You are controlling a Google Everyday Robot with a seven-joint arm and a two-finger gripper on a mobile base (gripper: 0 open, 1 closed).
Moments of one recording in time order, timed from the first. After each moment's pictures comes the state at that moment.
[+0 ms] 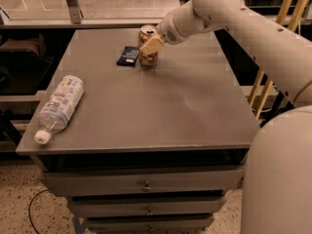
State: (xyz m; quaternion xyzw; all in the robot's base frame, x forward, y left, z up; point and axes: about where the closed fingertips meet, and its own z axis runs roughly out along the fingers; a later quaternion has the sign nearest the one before) arm 0.774 0.003 0.898 -0.51 0.73 0.11 0.44
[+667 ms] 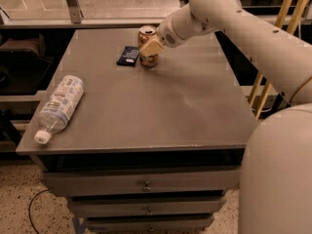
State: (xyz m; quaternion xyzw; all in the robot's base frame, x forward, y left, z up) arm 0.775 0.006 0.885 -0.52 0.73 0.11 0.43
